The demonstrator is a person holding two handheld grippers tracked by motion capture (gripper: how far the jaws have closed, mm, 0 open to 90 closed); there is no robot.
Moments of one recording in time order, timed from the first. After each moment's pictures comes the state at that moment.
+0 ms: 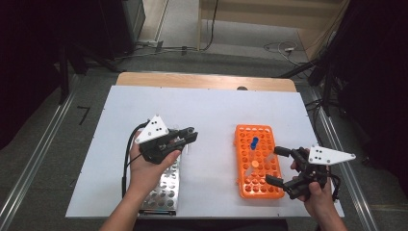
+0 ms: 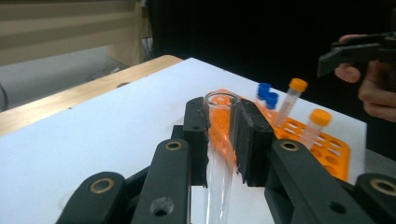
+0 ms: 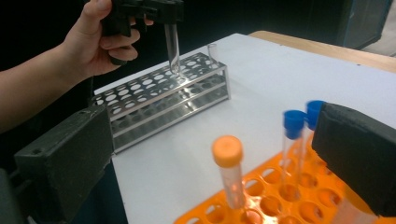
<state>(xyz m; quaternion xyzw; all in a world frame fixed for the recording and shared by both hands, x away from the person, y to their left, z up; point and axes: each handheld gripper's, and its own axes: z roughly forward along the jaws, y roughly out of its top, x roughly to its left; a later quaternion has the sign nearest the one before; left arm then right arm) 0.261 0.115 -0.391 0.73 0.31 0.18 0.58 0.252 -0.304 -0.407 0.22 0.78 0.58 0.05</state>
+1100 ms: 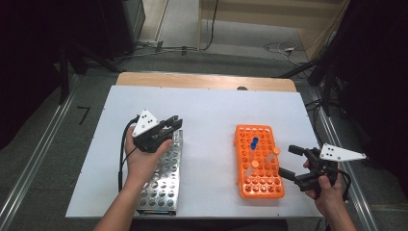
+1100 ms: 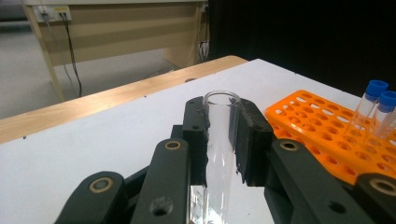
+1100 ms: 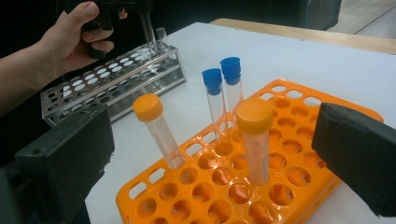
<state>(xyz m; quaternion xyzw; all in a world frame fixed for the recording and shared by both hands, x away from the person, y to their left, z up) 0.292 0.138 -0.425 0.70 0.37 0.26 0.56 0.269 -0.344 -0.428 0.28 0.77 0.56 0.08</state>
